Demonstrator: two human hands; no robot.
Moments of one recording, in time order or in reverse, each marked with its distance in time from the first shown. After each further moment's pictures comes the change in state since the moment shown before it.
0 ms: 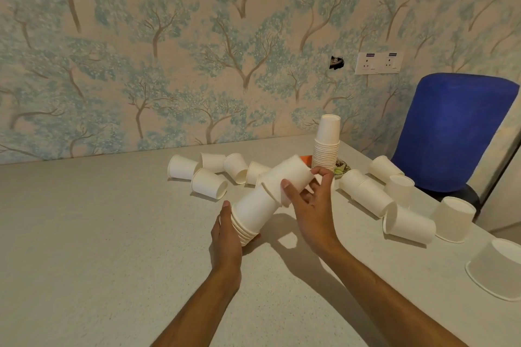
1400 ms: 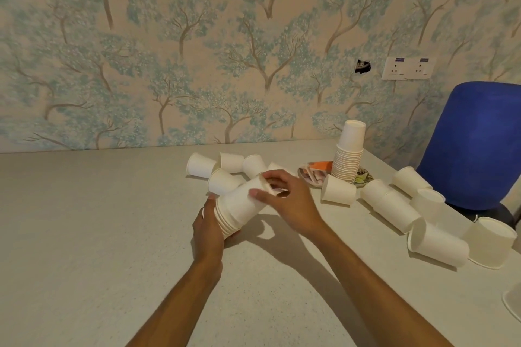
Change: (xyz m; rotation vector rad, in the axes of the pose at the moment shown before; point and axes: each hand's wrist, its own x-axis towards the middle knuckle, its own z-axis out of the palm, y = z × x) left_hand 0.037 0.032 -0.042 0.002 0.148 0.087; right_hand 0.045 0.034 0.044 -0.246 -0.376 0.016
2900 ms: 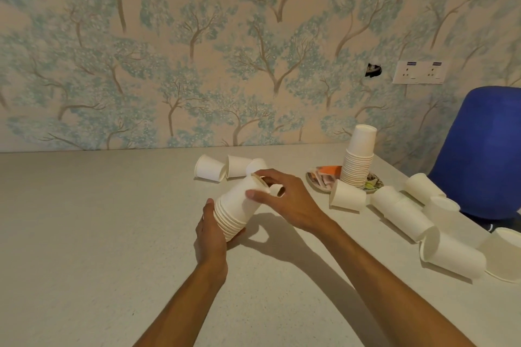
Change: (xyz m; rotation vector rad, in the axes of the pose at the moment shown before) left_hand 0.005 -0.002 -0.004 -0.097 0.038 -0.041; right_hand 0.016 -0.016 0.006 -0.209 -0.207 -0.091
